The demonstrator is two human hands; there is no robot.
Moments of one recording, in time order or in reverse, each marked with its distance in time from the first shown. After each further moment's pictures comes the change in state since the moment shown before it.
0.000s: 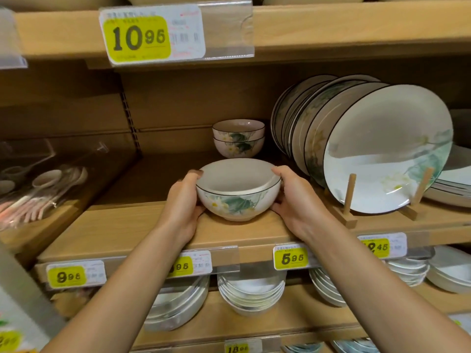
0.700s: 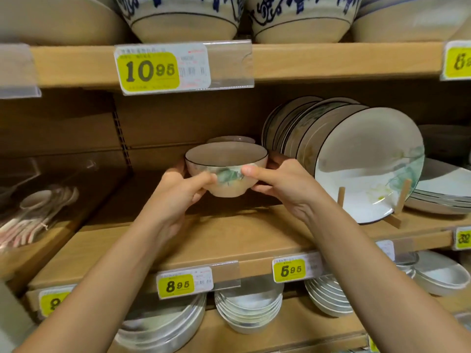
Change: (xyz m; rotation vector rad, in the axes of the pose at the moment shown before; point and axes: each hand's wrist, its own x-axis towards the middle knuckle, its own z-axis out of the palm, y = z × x) left_hand 0.004 0.041 -0.008 0.233 -0.294 0.188; right_hand 0.004 -0.044 0.012 -0.267 -0.178 -0.245
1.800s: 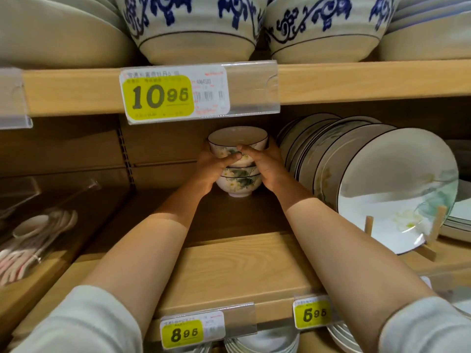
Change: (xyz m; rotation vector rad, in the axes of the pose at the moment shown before) left_hand 0.184 -0.014 0.030 0.093 -0.034 0.289; right_hand 0.166 0.015 0.019 0.079 0.222 -0.295
